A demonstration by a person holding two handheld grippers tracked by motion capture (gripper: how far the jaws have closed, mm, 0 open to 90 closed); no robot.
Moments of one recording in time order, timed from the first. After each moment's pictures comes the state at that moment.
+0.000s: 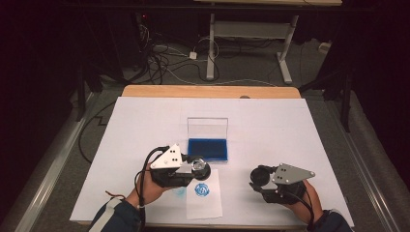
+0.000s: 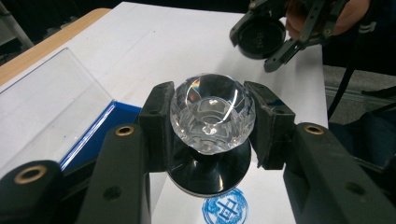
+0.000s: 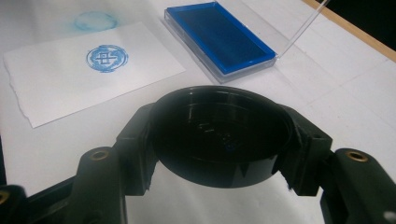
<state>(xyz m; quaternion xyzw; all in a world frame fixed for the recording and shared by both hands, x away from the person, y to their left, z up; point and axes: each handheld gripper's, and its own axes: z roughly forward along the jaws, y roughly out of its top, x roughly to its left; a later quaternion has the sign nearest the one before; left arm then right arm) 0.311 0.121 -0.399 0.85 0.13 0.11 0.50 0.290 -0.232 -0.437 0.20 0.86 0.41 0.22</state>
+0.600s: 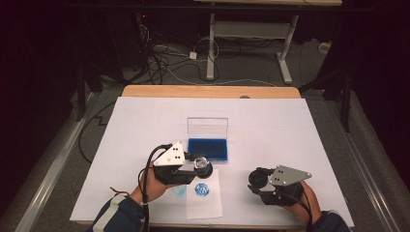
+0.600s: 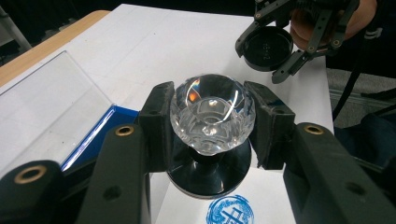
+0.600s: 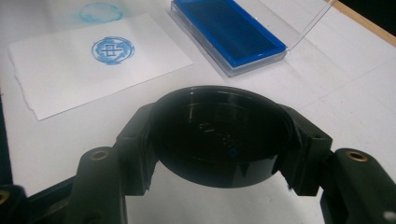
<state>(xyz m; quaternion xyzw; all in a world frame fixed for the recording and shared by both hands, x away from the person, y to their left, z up) 0.319 0.115 -0.401 0.85 0.13 0.11 0.50 0.287 -0.230 -0.442 0.20 0.87 0.40 0.21</state>
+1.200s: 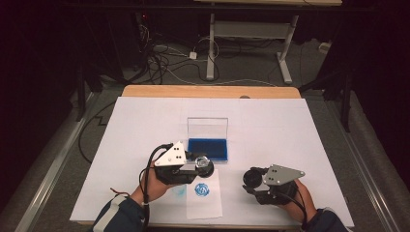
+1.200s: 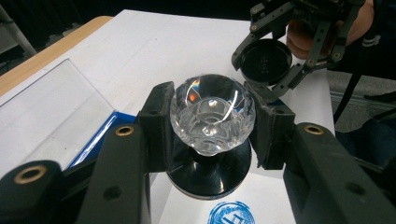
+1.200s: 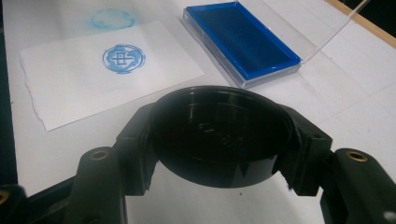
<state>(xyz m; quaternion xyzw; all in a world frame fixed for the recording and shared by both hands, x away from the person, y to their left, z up) 0.317 0.114 -0.398 0.85 0.12 0.11 0.51 0.292 -0.216 -0.442 0.18 0.87 0.40 0.20</state>
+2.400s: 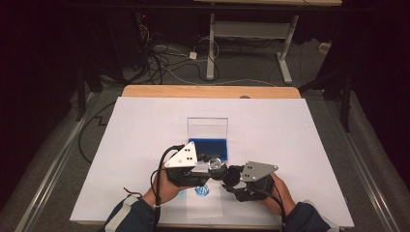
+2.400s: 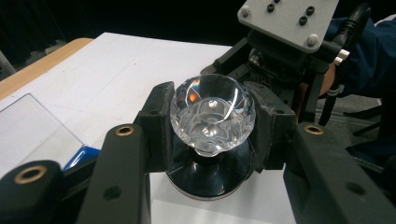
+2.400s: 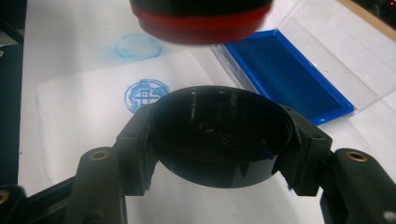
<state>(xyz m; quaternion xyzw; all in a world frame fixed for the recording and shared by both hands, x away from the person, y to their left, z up) 0.312 0.086 -0.394 0.83 0.11 0.09 0.54 0.305 -0.163 -0.445 0.14 0.88 0.41 0.17</state>
